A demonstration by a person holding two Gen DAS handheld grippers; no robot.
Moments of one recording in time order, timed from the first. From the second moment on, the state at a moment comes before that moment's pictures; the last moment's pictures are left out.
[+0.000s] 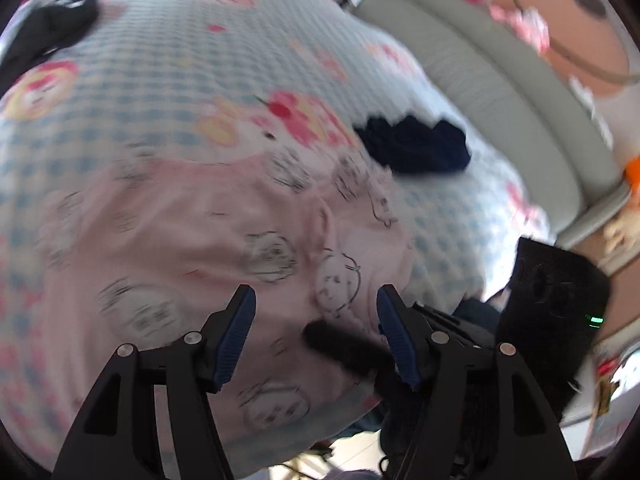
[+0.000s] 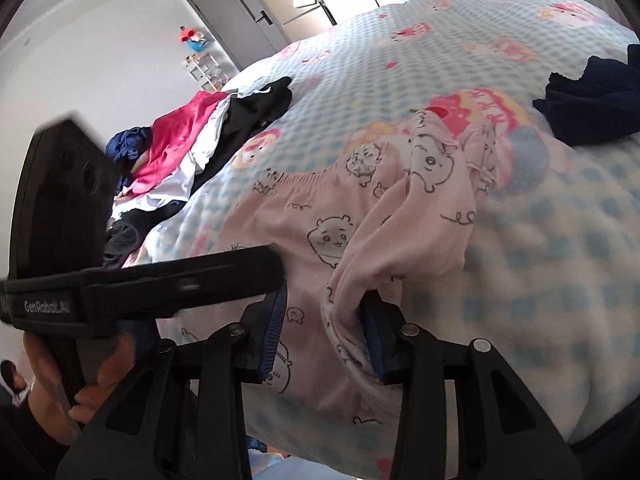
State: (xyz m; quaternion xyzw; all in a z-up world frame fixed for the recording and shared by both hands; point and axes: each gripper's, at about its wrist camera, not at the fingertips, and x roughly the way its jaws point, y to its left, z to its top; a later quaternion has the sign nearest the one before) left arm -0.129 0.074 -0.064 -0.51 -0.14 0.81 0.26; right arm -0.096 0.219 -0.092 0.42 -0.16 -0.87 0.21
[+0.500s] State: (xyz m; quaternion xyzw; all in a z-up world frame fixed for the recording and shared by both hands) left arm -0.135 0.097 -0.077 -0.53 -0.13 0.82 0.21; right arm -0.076 0.277 -0.099 0.45 -0.23 -0.85 0.14
